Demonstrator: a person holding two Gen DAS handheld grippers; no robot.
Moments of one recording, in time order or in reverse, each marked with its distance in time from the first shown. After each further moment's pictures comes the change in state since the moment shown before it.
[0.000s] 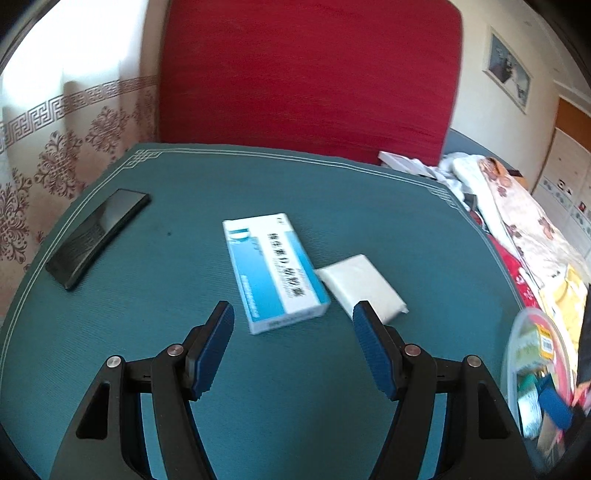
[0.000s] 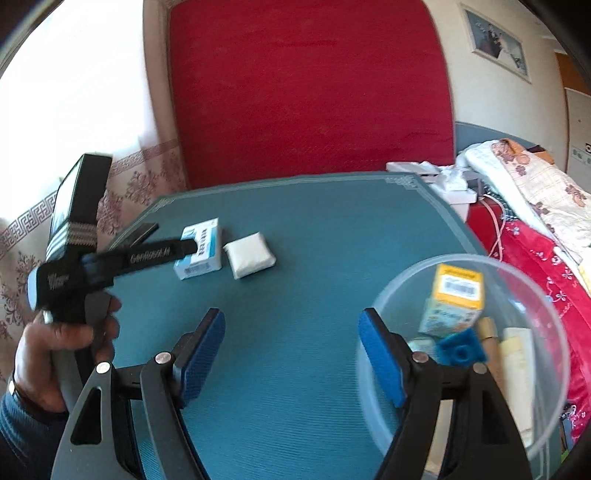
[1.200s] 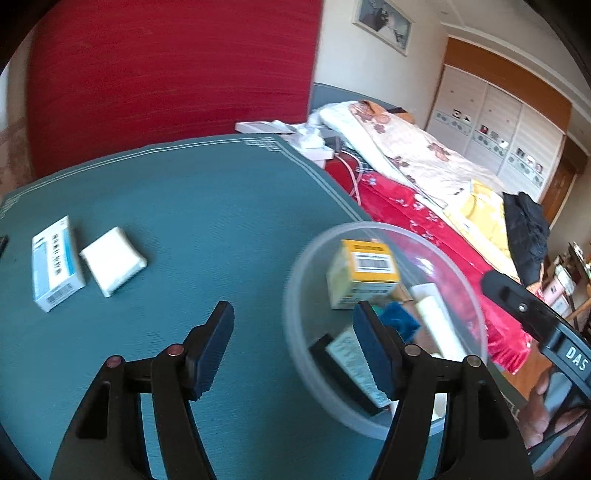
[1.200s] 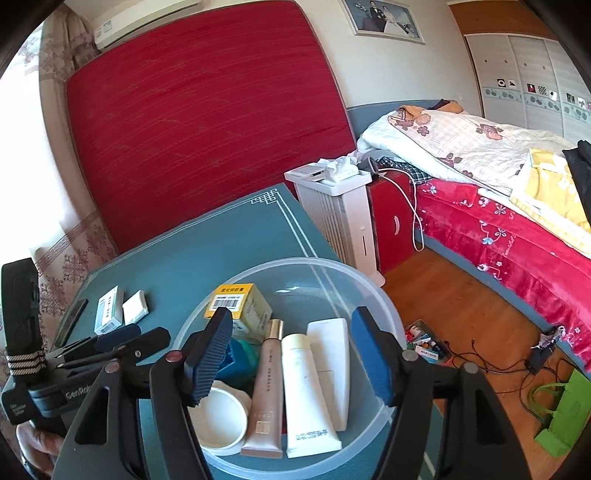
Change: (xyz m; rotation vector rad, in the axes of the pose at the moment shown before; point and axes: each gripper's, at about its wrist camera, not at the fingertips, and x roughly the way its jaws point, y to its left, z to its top) left arm -0.048 -0.171 -0.062 0.300 0.078 -0.362; right arm -0.084 -0.163 -0.005 0.320 -0.096 -0.209
